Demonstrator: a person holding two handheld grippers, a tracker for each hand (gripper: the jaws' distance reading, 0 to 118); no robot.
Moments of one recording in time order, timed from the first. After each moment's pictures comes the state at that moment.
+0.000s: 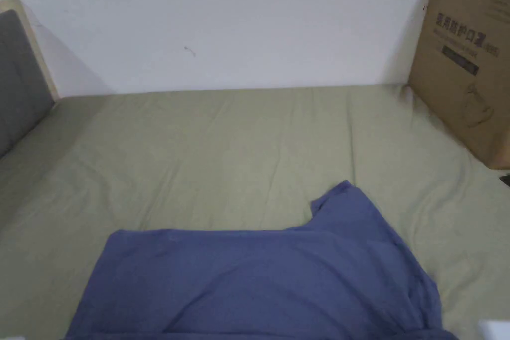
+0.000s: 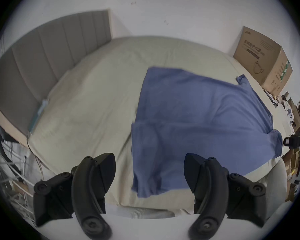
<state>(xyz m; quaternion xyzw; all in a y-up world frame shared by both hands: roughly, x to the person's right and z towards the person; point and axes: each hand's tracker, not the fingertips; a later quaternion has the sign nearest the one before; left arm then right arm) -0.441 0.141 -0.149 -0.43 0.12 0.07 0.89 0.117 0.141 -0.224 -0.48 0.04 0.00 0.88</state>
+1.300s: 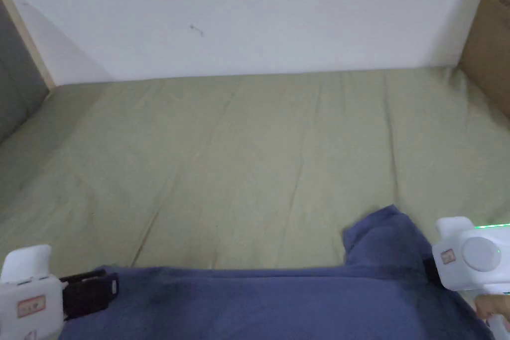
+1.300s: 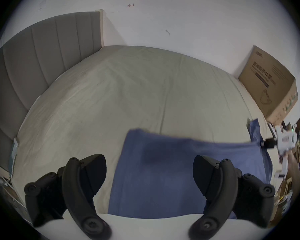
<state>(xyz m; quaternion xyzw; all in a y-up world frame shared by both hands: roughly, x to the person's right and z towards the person) -0.489 0.129 -0.387 -0.41 0.11 0.13 0.89 0.074 0.076 -0.553 -0.54 0.05 0.07 0.84</state>
